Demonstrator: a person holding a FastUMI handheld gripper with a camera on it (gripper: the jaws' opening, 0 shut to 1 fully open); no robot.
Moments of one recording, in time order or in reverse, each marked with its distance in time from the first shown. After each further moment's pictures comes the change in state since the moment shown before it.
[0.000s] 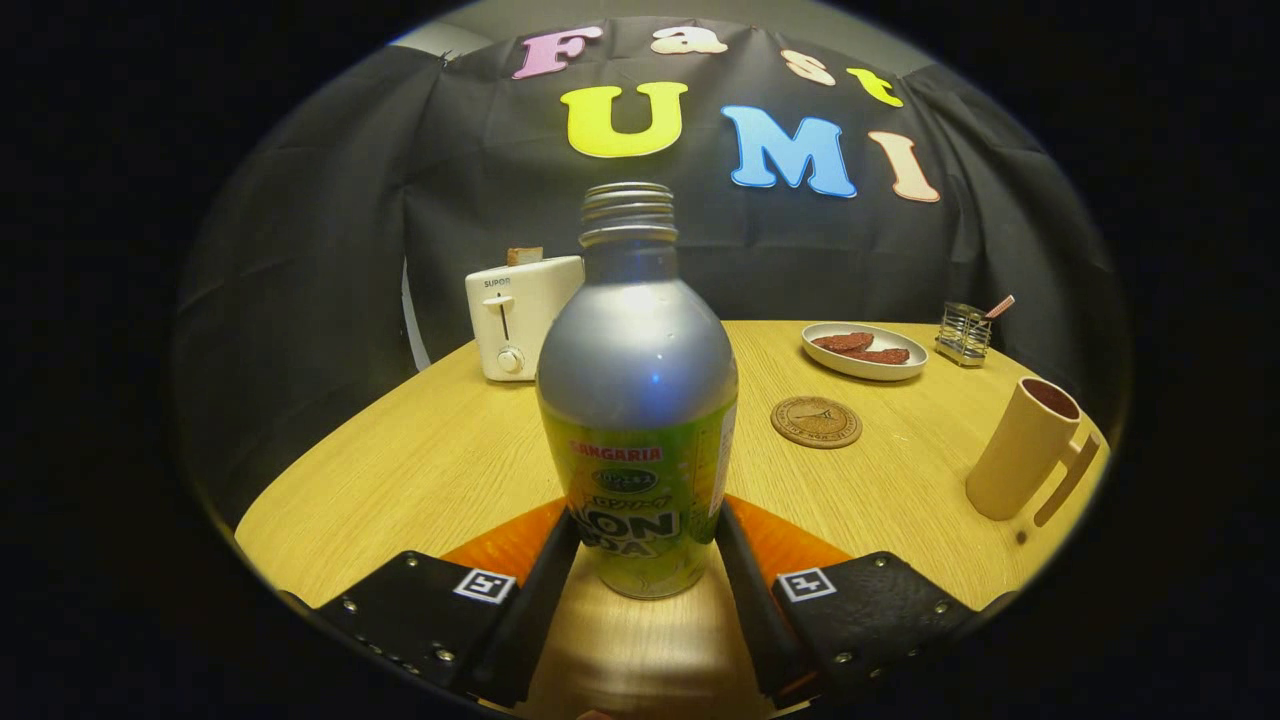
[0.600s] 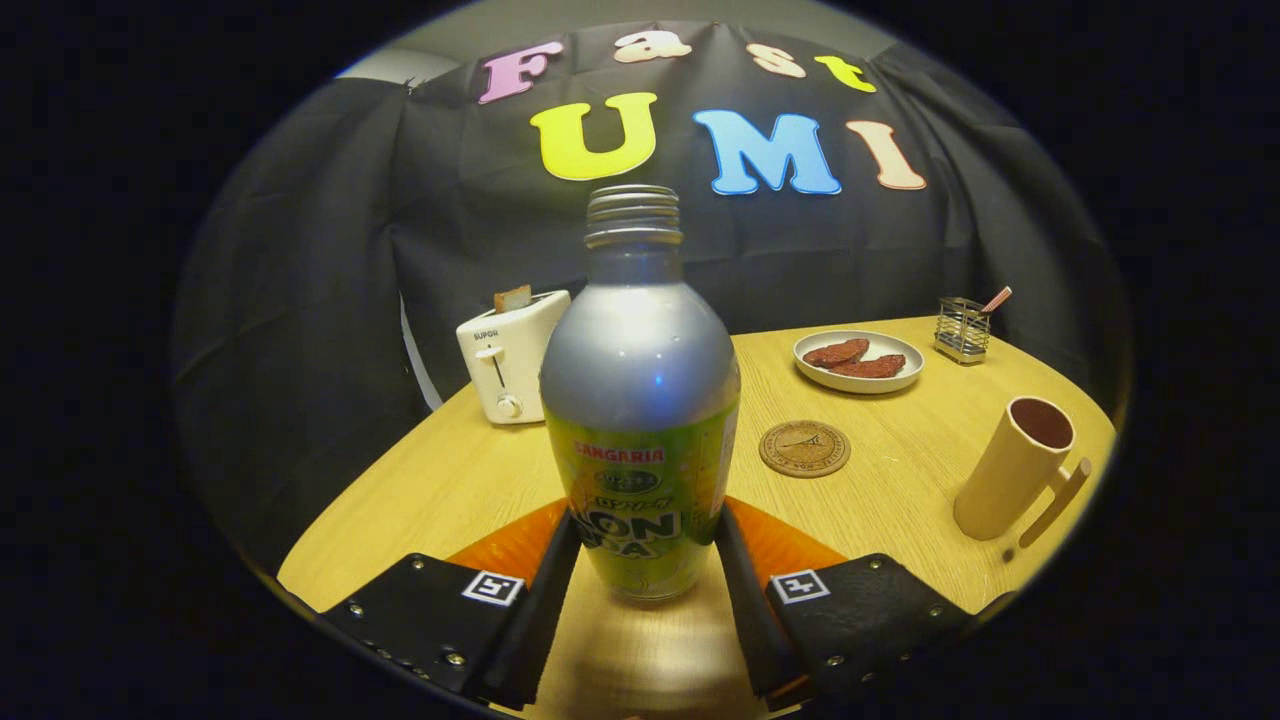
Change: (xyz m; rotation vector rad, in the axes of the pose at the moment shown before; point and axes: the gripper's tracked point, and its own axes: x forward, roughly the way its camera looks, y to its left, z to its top) arm -0.018 -0.021 0.052 0.111 -0.033 0.037
